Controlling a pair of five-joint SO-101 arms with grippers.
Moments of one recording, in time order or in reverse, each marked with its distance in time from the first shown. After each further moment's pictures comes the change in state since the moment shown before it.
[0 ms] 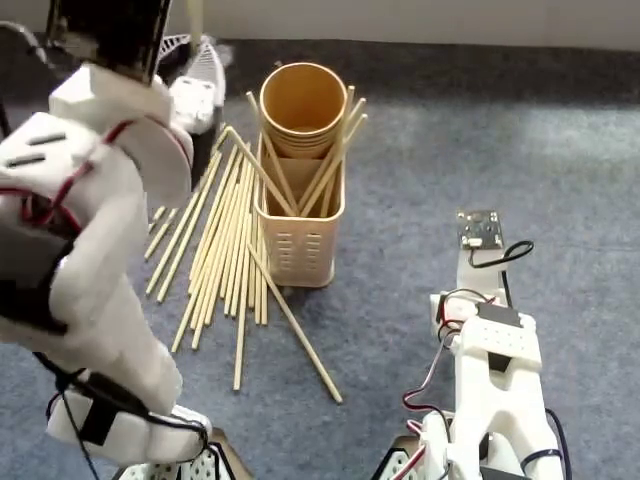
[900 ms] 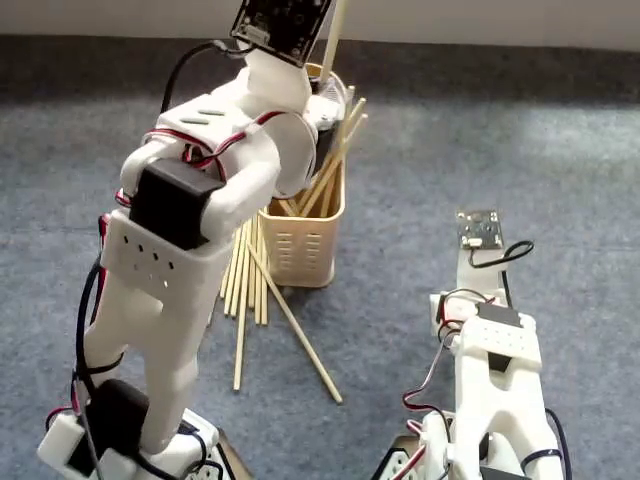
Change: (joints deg) left arm 13.2 -9.2 44.0 -25.6 8.3; right arm 0.0 0.0 0.0 0.0 0.0
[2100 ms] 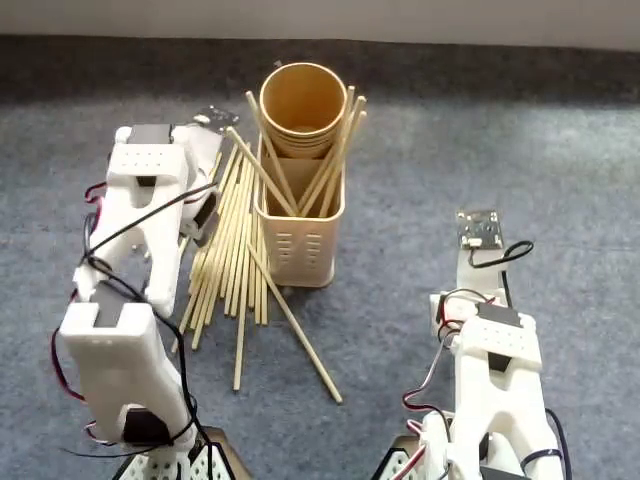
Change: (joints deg) left arm -30.2 33.1 21.8 8.4 -25.1; right arm 0.0 0.0 0.0 0.0 0.0
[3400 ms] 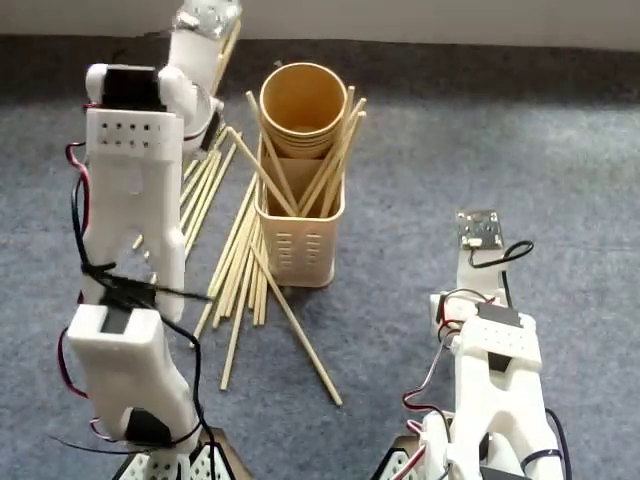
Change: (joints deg) left arm 4.4 -0.6 -41.8 14.1 8.4; right arm 0.0 0.0 0.0 0.0 0.0
